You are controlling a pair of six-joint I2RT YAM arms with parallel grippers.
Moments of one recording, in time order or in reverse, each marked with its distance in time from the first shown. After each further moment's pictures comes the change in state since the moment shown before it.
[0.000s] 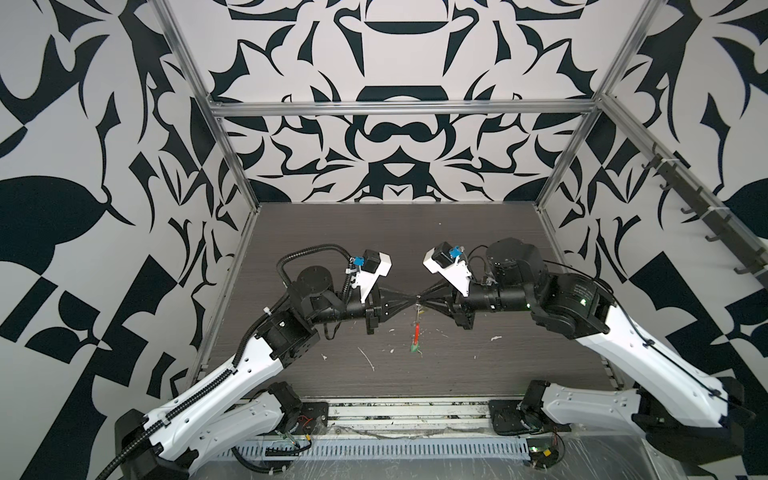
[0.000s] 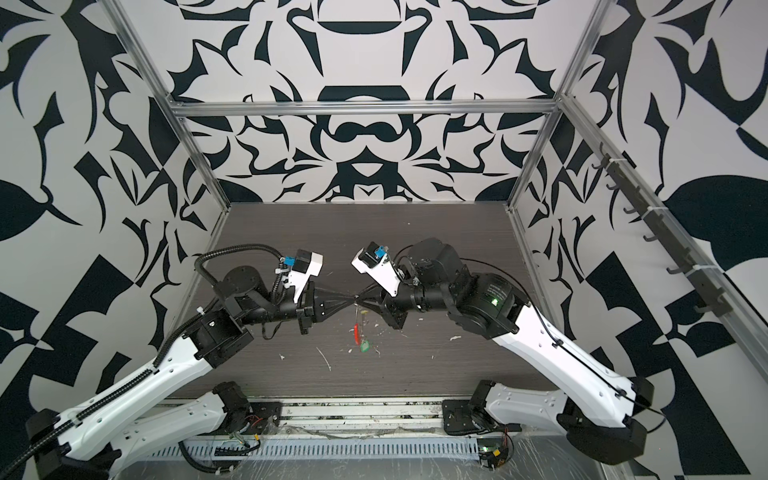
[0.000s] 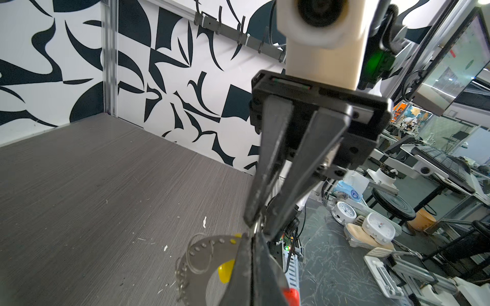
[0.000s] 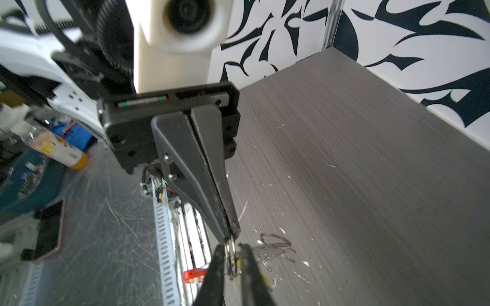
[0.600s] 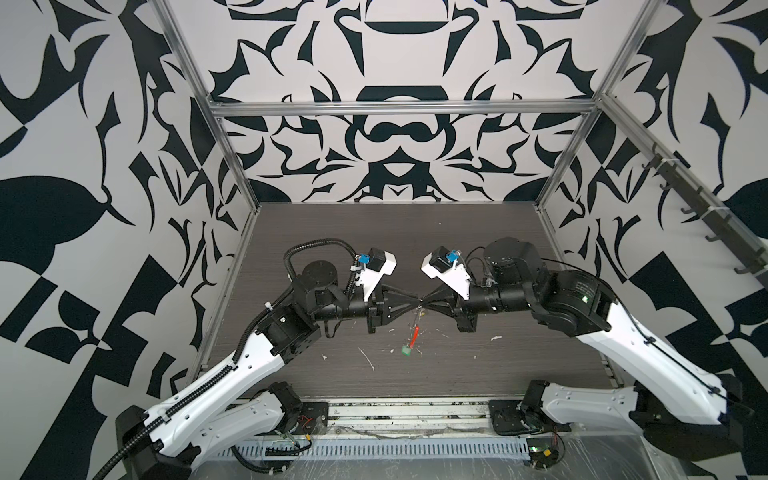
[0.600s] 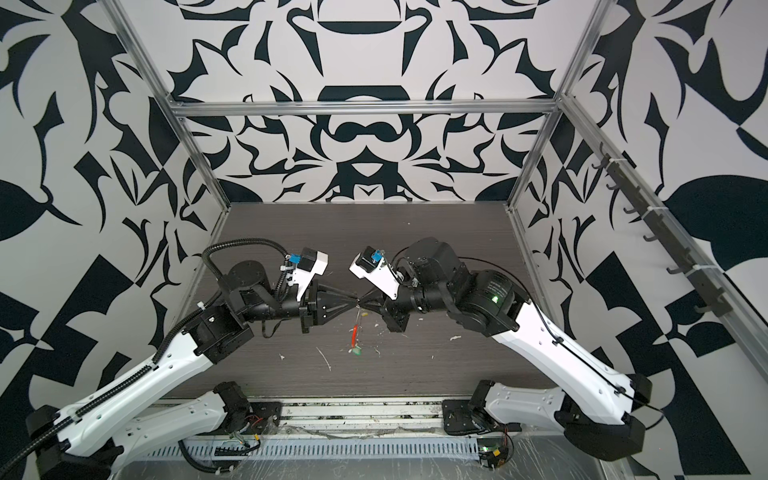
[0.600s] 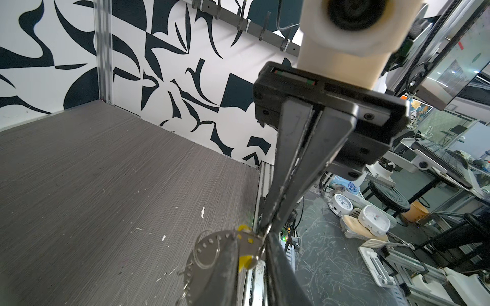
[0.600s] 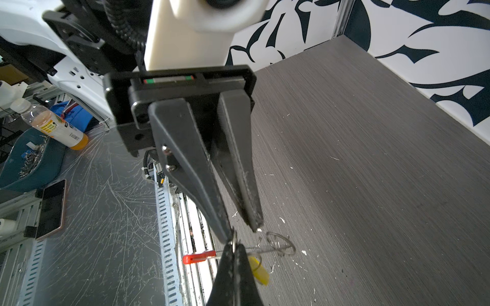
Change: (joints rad) left arm 0.000 0.047 0.082 -0.121 0.033 0.032; right arm 0.010 0.068 0.111 -0.164 -0.027 -0.060
